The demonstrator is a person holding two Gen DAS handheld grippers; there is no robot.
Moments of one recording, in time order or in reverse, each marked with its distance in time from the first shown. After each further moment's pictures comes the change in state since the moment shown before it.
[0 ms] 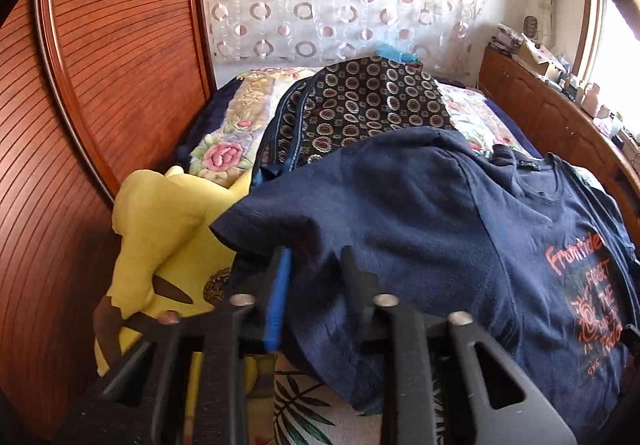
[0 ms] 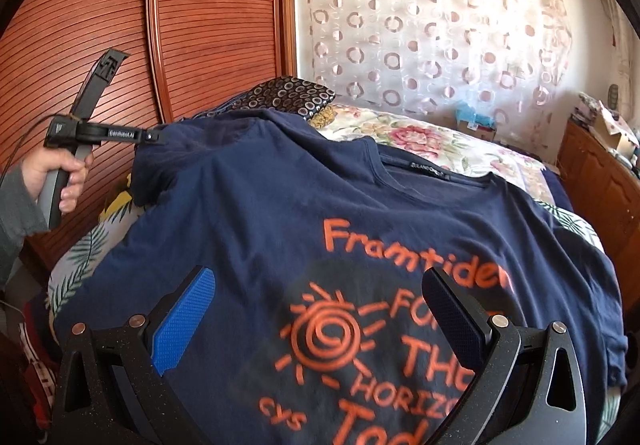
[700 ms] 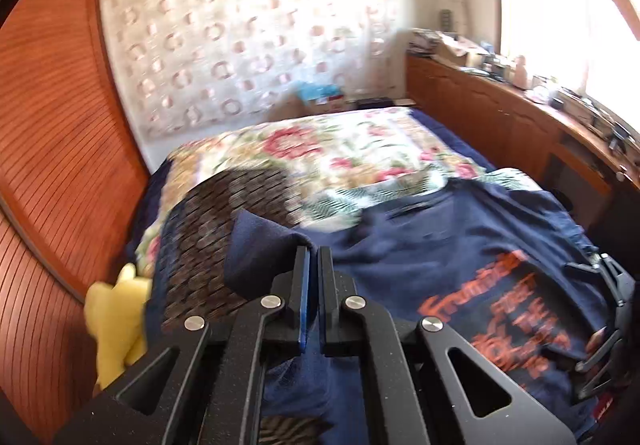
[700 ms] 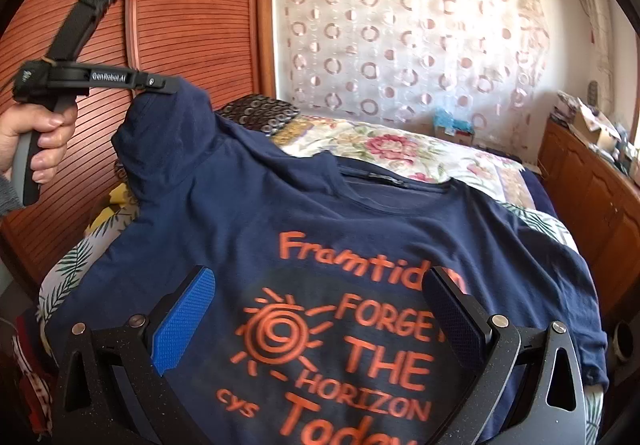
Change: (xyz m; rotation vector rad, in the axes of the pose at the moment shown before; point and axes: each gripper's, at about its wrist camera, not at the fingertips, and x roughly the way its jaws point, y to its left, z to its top) left arm -0.072 -0.144 0.067 0.260 -0.143 -0.169; right arm -0.010 -0.009 -0.010 0.032 -0.035 -0.077
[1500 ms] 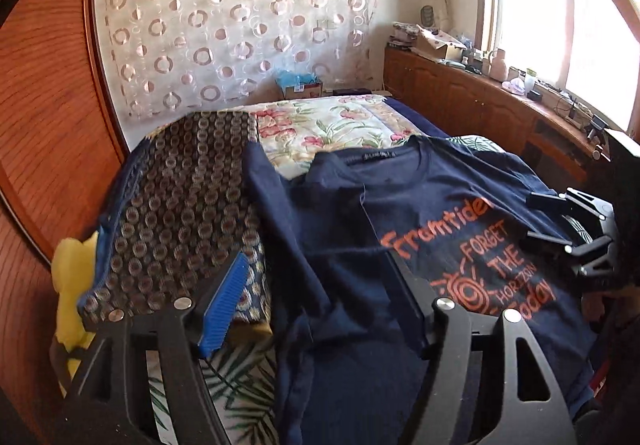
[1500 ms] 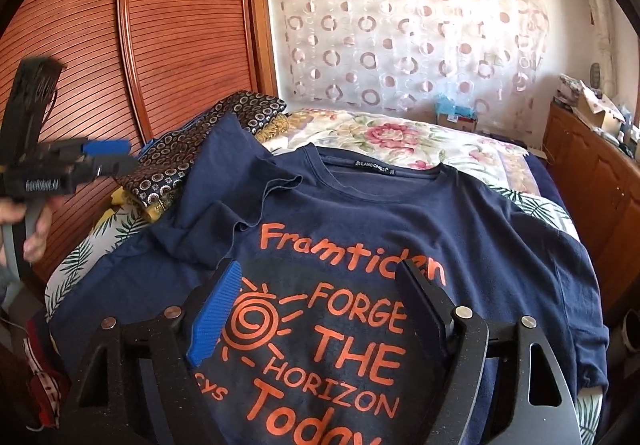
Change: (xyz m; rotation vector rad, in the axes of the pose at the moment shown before) left arm -0.012 -0.015 -0.085 -0.038 0.024 -0.069; right arm 0.016 0.030 0.001 0.037 0.030 0.039
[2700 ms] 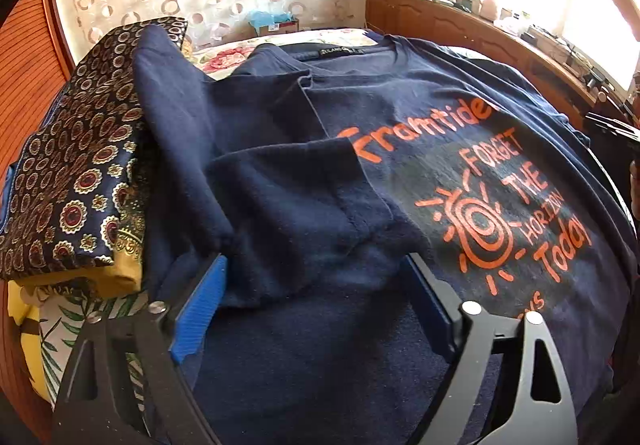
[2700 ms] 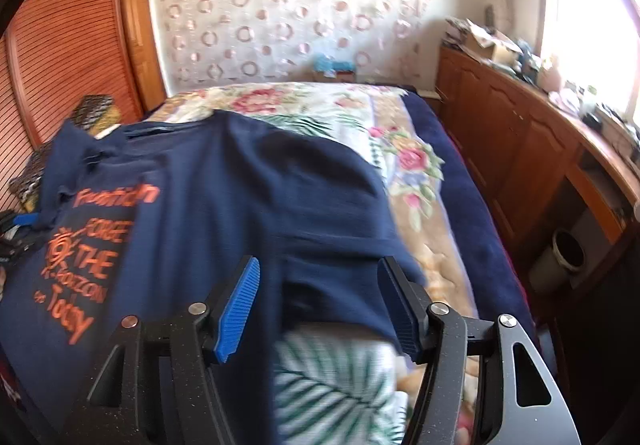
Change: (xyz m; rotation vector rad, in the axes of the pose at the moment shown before) left arm 0.087 -0.049 -0.047 0.060 0.212 -0.041; right arm -0.075 -0.160 -0.041 0.207 0.125 -0.315
